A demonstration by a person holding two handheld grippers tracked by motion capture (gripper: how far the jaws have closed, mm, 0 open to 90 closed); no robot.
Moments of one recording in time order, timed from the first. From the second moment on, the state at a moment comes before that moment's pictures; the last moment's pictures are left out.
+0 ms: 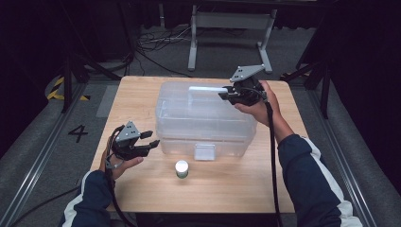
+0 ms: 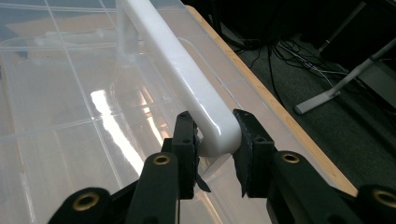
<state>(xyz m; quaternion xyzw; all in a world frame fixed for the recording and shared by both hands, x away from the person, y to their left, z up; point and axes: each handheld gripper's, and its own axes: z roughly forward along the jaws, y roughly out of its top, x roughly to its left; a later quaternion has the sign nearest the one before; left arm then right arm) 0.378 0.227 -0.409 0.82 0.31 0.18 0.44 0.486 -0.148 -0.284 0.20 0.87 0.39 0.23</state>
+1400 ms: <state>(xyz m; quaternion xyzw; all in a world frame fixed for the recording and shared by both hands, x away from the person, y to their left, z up) 0.387 0.212 -0.398 0.80 0.31 0.20 0.48 0.497 -0.147 -0.274 0.21 0.88 0.37 0.22</state>
